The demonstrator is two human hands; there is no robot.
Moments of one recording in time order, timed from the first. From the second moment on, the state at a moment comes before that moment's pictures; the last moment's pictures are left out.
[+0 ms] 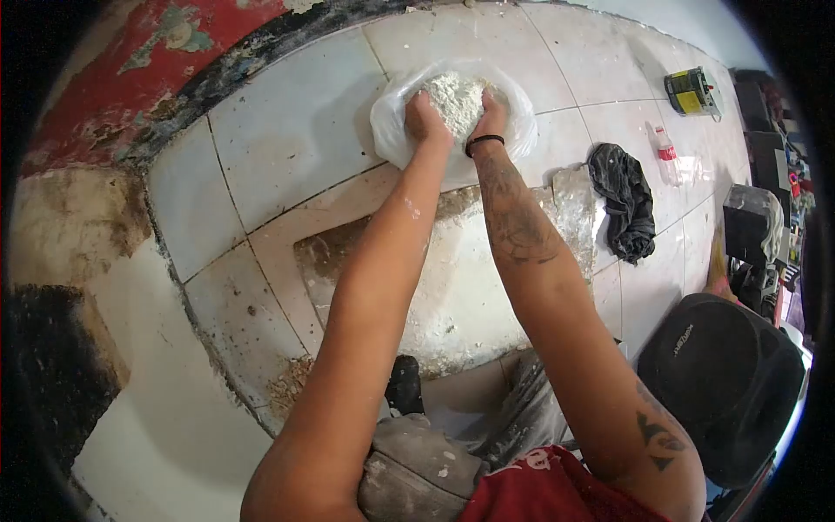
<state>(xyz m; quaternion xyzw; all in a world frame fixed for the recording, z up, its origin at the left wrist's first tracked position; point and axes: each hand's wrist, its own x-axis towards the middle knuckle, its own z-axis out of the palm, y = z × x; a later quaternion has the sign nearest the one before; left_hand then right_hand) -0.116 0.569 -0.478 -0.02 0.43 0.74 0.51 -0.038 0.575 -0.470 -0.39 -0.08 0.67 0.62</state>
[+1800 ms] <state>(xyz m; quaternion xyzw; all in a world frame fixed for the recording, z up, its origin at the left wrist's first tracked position) -0.015 0.234 -0.462 0.03 0.62 0.58 0.54 0.049 0.230 -0.481 -0.67 -0.05 0.45 0.59</state>
